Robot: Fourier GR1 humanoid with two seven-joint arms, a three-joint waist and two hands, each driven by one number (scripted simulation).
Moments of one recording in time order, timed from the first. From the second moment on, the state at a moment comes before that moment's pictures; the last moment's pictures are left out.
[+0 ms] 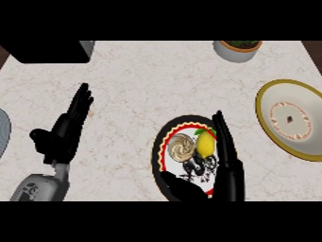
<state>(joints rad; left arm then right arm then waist) -0.15 0.23 -0.20 -1.52 0.13 0.23 0.04 0.05 -0.01 0.63 -1.82 0.85 -0.73 0.43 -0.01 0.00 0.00</state>
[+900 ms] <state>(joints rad) -0.14 0.18 -0.19 -1.52 0.08 0.20 0.04 -0.11 -0.01 0.61 -1.83 0.81 -0.33 0.95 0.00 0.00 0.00</state>
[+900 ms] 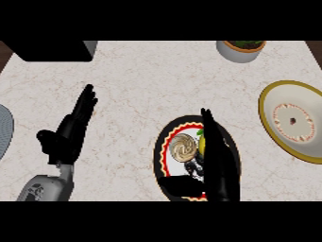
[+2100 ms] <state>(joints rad) -0.14 0.12 -0.11 -1.55 0.01 0.13 0.08 0.01 0.00 0.63 -1.72 0.56 -0.56 0.63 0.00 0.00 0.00</state>
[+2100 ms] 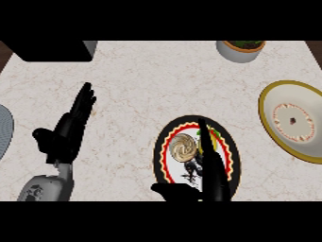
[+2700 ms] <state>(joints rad) -0.17 0.10 -0.06 -1.53 -0.01 0.09 0.09 -0.07 0.00 0.61 -1.52 0.45 -0.64 0.51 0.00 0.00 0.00</state>
